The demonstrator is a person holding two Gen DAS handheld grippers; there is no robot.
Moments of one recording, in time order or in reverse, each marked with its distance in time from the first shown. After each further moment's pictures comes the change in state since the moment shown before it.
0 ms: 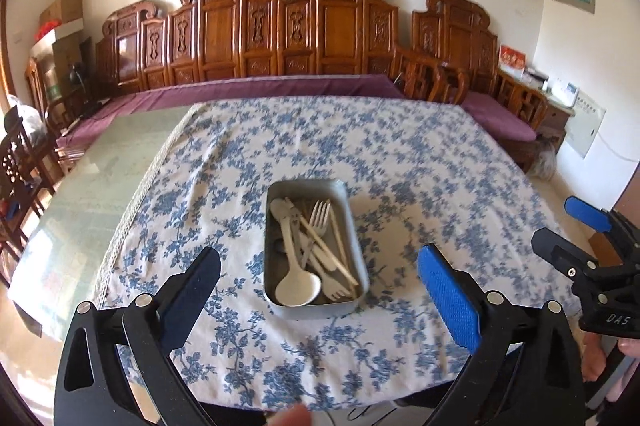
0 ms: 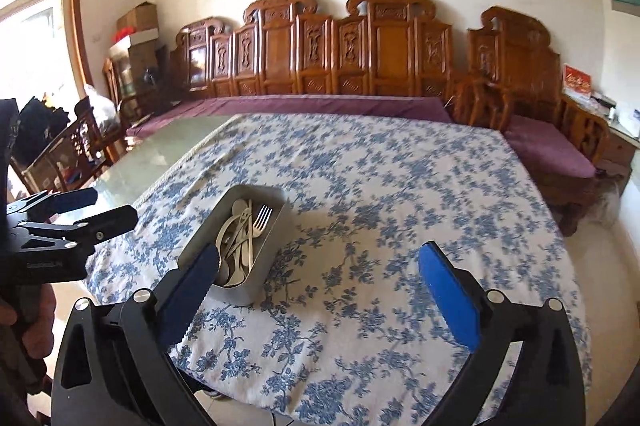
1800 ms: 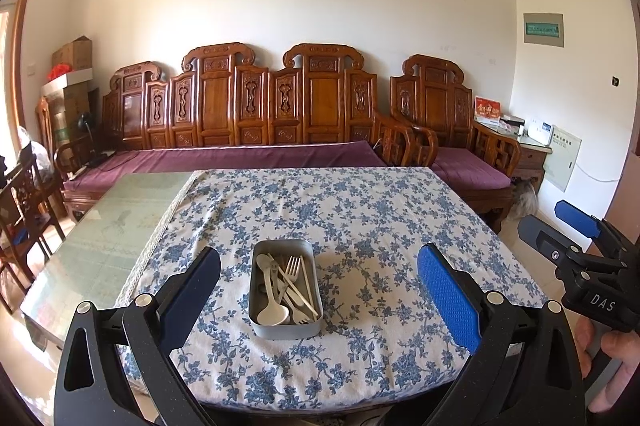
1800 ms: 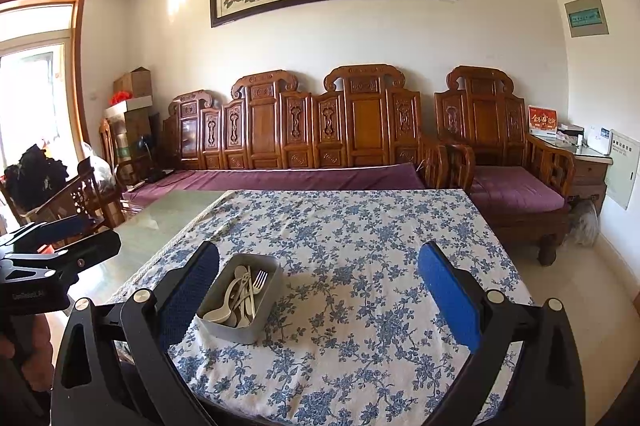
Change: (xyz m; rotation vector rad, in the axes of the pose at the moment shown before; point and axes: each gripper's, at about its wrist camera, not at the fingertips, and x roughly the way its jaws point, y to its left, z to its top) left arm -0.116 -0.043 -0.001 0.023 -0.231 -0.015; right arm -0.126 0.001 0.011 0.040 -0.247 -0.058
